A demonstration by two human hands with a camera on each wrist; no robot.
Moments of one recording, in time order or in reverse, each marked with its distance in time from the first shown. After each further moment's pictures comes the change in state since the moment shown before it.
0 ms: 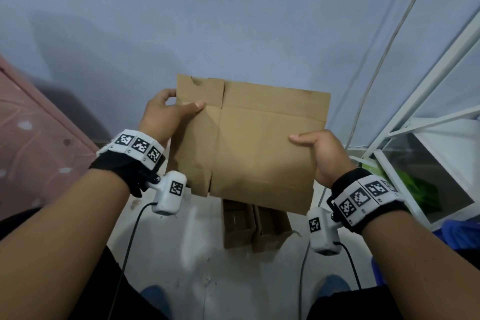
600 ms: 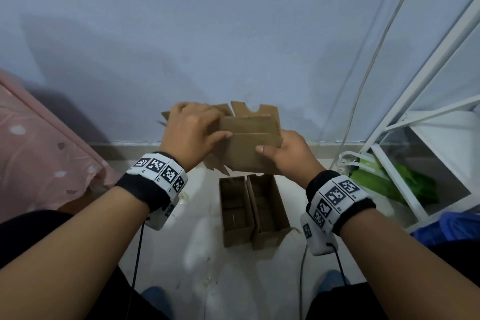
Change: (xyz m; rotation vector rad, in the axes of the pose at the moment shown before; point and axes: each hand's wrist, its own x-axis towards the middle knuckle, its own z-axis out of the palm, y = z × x) left_hand -0.021 -0.021 0.035 0.878 -0.056 0.948; right_hand -0.003 0.018 0.032 -0.626 -0.028 -0.274
